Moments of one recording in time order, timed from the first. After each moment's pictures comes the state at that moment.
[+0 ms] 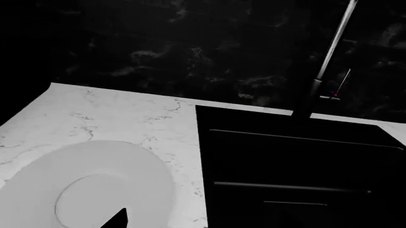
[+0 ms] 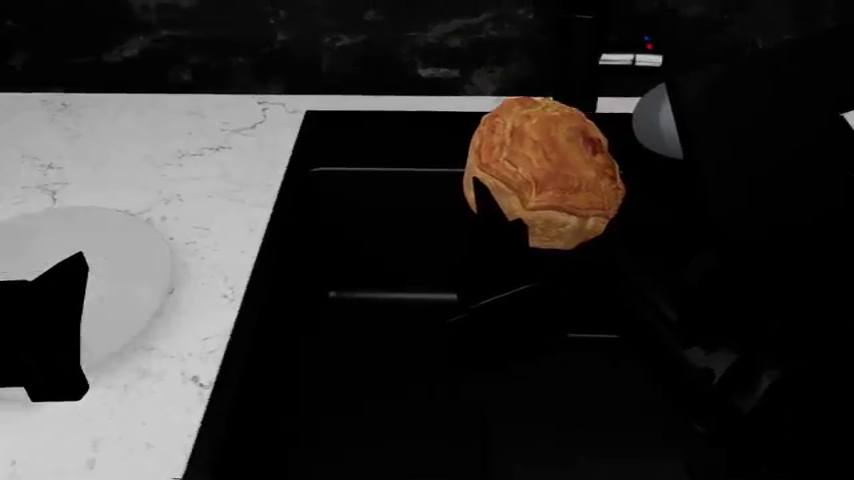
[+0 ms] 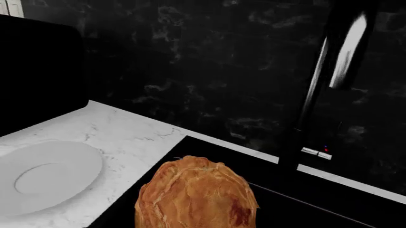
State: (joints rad) left arm -0.99 -1.12 0.78 0.70 -1.80 -0.30 -1.04; right arm 1.12 0.88 -0.36 -0.54 1.70 0.99 0.70
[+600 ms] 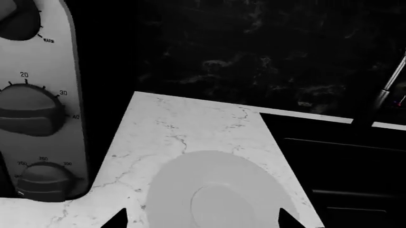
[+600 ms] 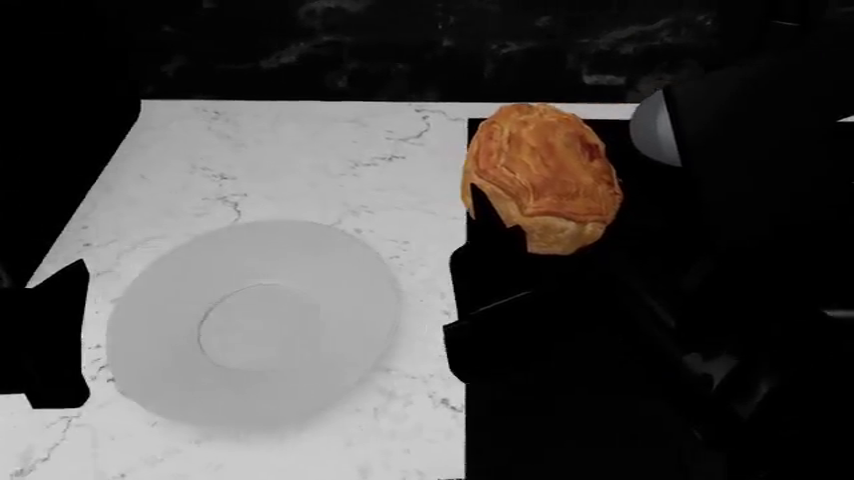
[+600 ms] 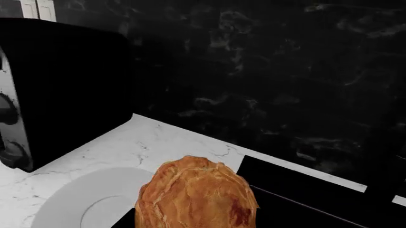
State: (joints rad) left arm -0.96 -1.12 0.77 0.71 -1.79 -0.29 -1.04; right arm 1.11 0.88 -0.37 -0.54 1.71 0.99 0.69
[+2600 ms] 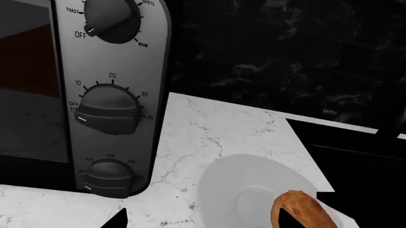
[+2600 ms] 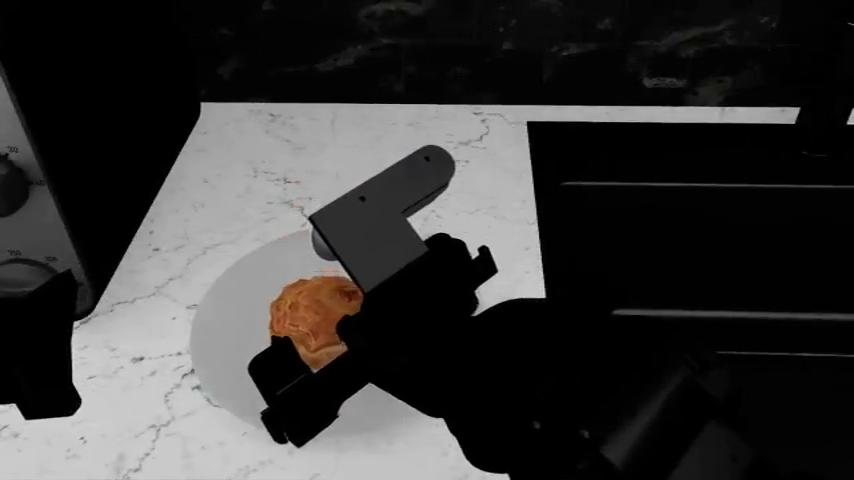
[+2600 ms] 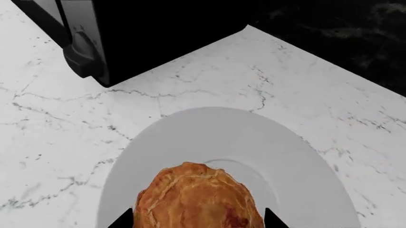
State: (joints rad) left arm -0.88 -1.14 0.75 0.74 -1.77 -0.22 -1.06; right arm 1.17 0.39 -0.91 0.04 1.08 0.91 0.15
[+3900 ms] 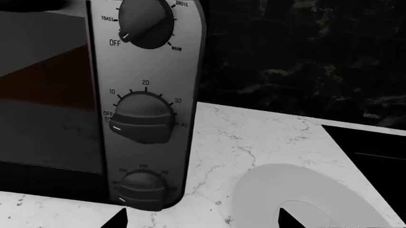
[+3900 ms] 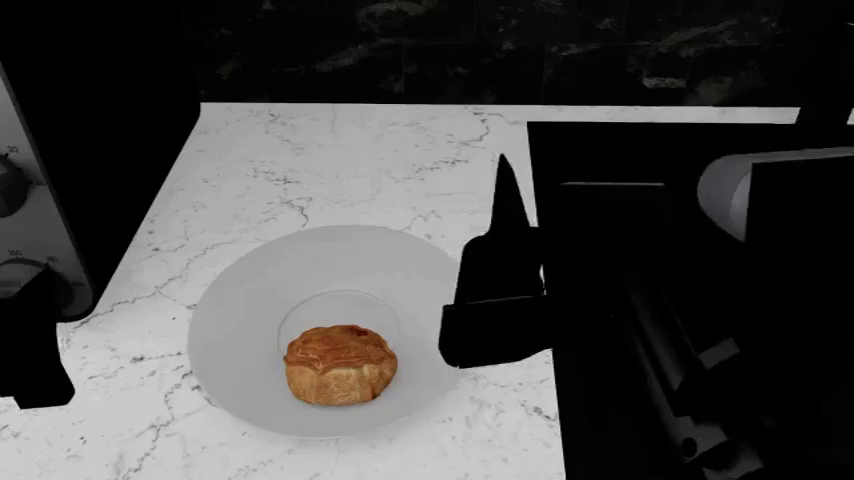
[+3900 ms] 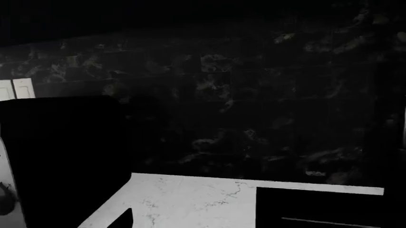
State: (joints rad) left arm -0.82 -1.13 0.77 0.66 -1.60 -0.22 -1.03; right arm 0.80 0.80 -0.22 -0.72 1.53 0.73 0.85
